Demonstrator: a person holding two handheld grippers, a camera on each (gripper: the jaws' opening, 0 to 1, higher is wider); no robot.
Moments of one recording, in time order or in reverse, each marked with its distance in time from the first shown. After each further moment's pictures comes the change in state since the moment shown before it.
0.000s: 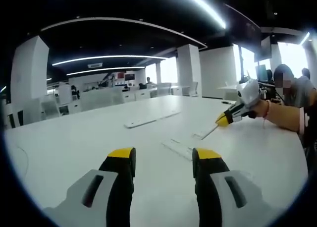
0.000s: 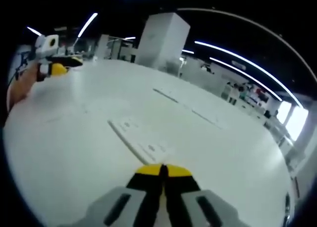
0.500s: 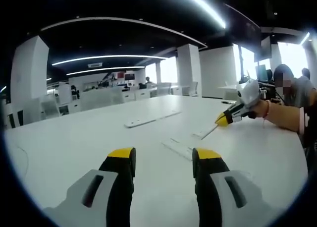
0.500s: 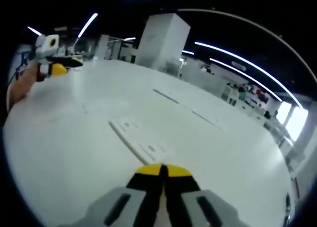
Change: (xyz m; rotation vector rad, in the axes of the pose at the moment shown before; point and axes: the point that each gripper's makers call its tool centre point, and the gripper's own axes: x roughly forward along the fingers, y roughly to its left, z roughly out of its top) left arm 0.000 0.000 0.000 0.000 0.003 -0.002; right arm 0.000 0.002 0.001 0.001 -0.008 0.001
